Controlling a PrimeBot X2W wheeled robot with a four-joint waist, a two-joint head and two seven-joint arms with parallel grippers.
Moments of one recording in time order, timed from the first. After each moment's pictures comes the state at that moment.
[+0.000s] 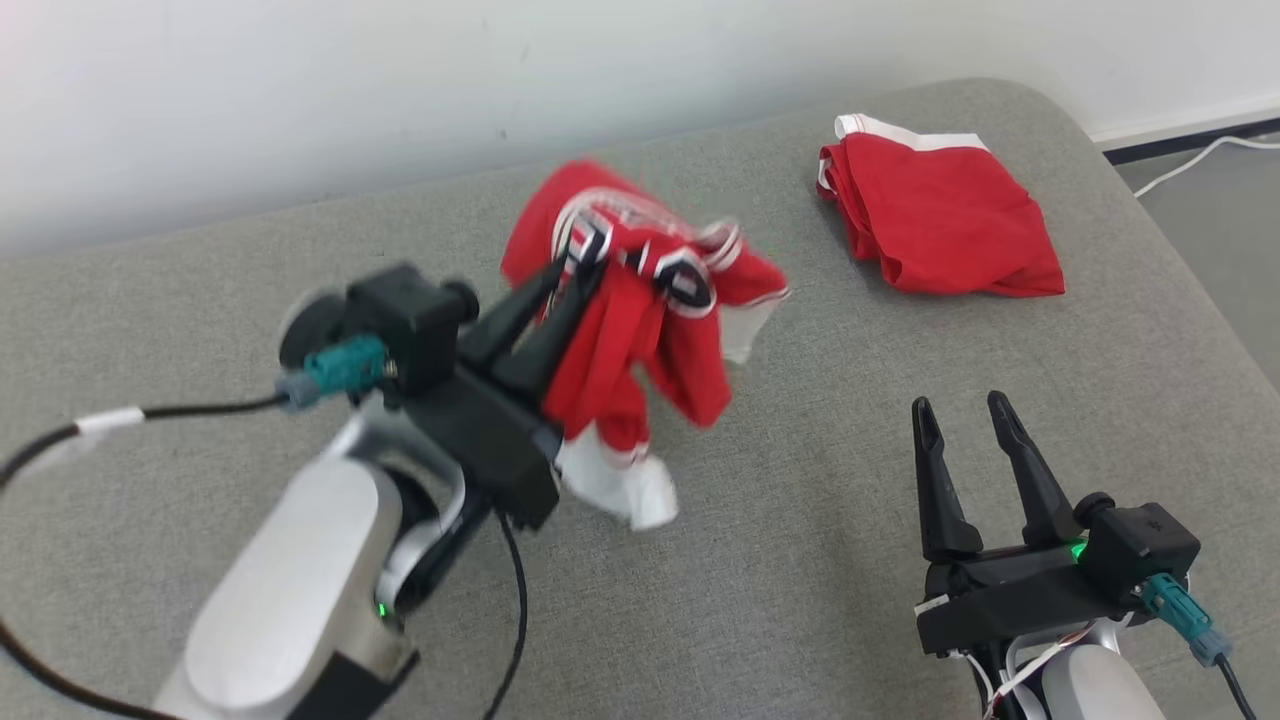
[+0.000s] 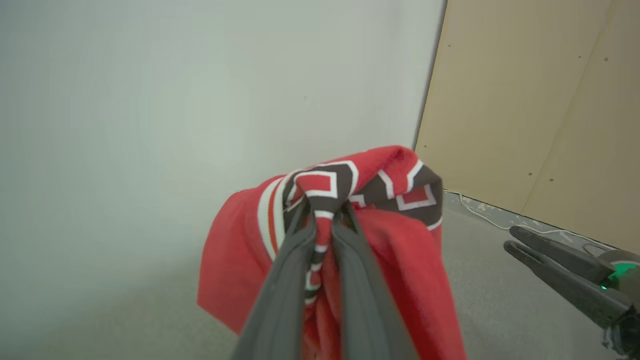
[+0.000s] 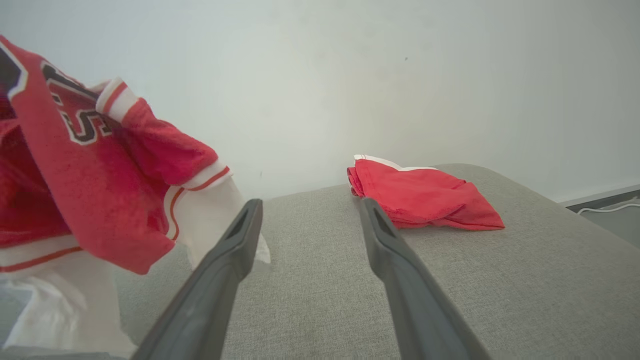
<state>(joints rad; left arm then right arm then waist) -0.73 0.20 -0.49 0.01 -0.43 -0.08 0.12 -0.21 -0.12 0.24 0.09 0.25 0.13 -0.26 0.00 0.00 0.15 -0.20</state>
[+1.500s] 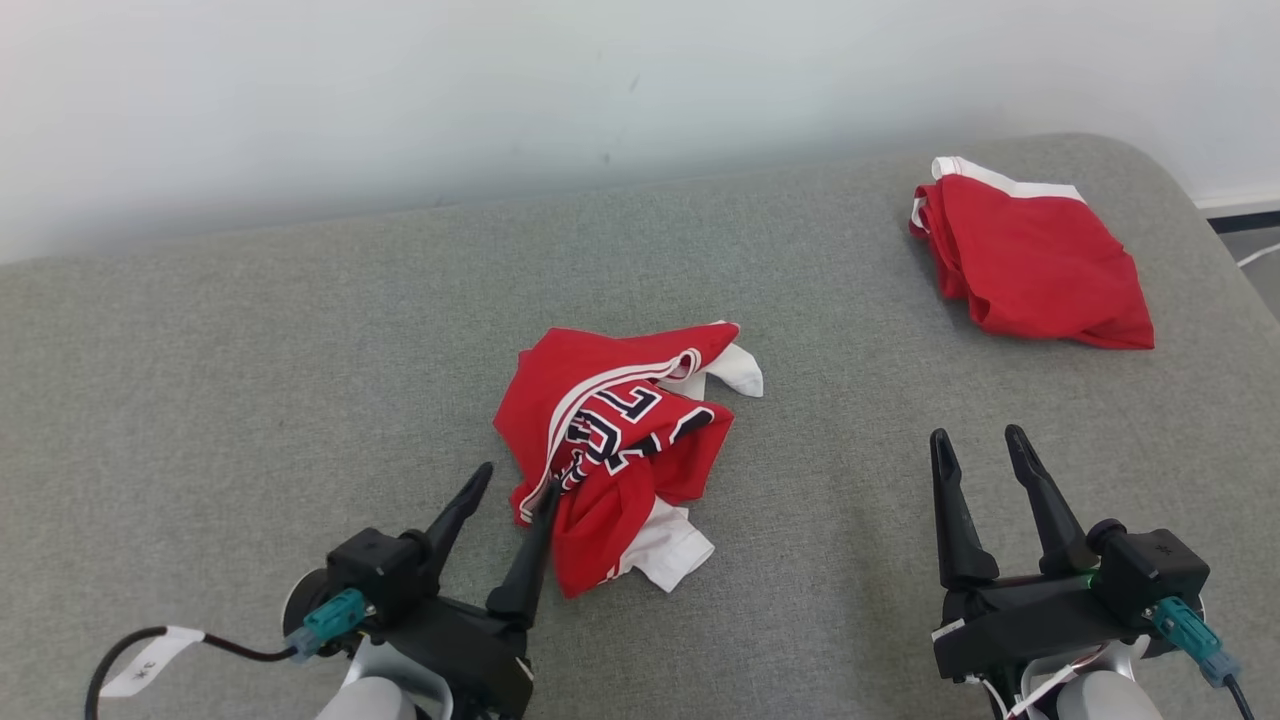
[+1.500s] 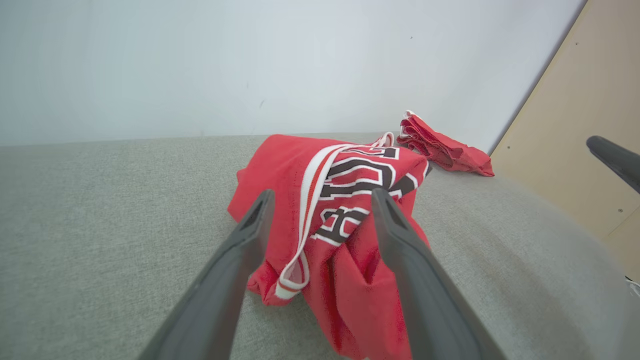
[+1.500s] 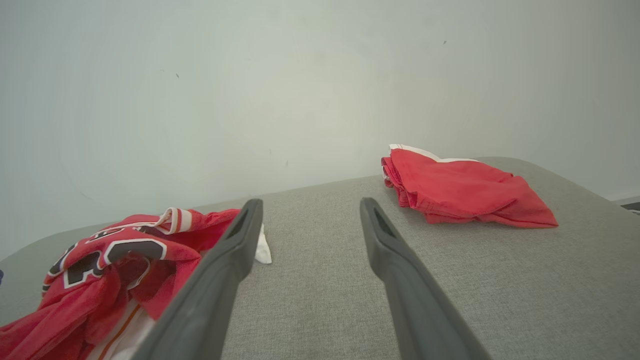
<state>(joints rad) -0.42 0.16 -0.50 0.28 -0.45 0.00 -0.23 -0.18 -0.13 0.22 0.12 0.25 0.13 -0.26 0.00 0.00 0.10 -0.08</state>
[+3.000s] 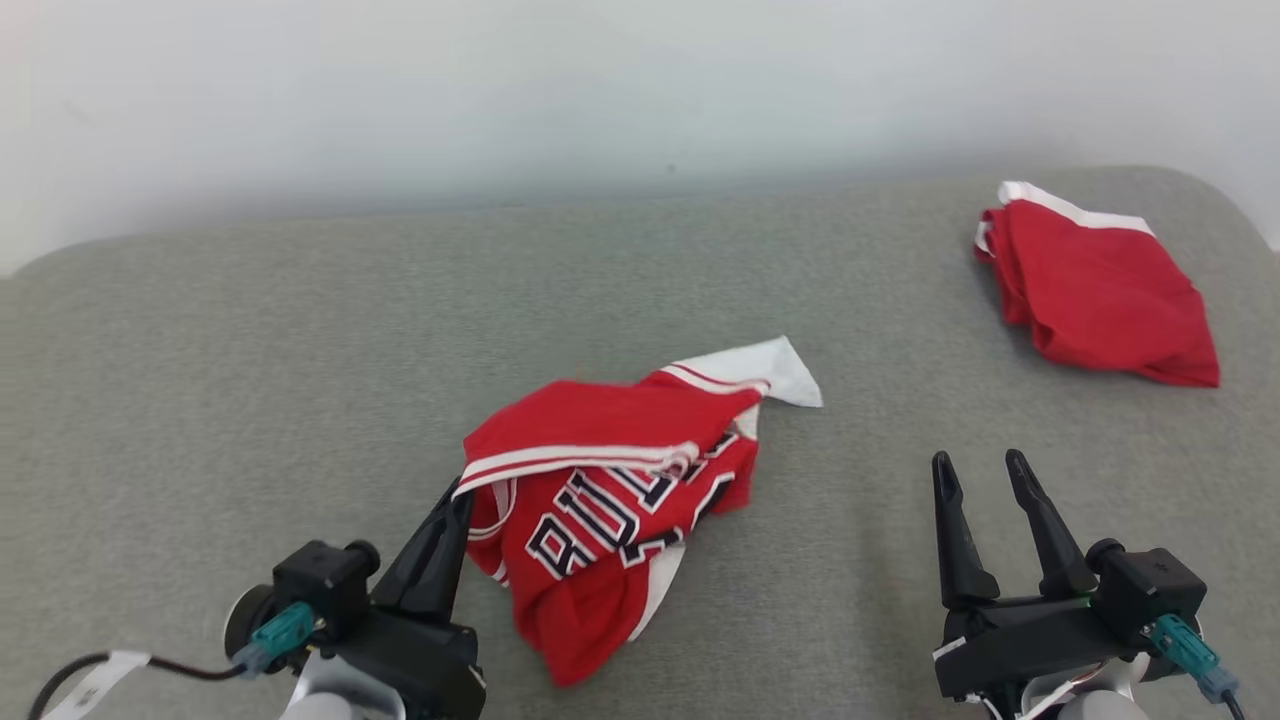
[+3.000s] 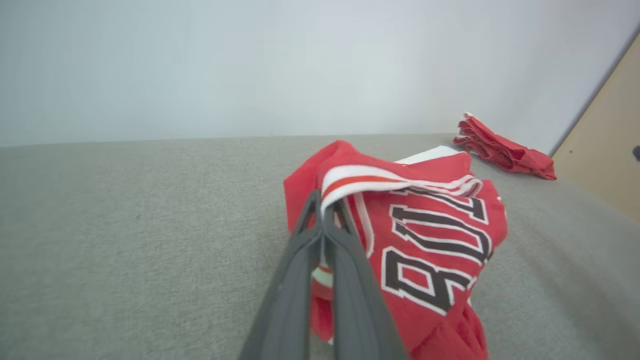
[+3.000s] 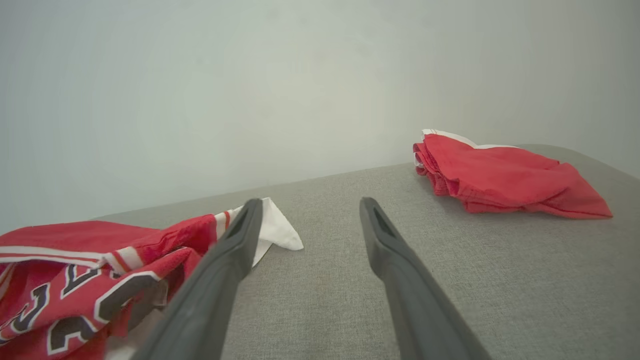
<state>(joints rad) -0.39 0.22 -0.47 0.25 -0.46 0.03 -0.21 -0.15 -0.12 0.21 0.14 0.26 0.13 -0.26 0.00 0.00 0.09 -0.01</state>
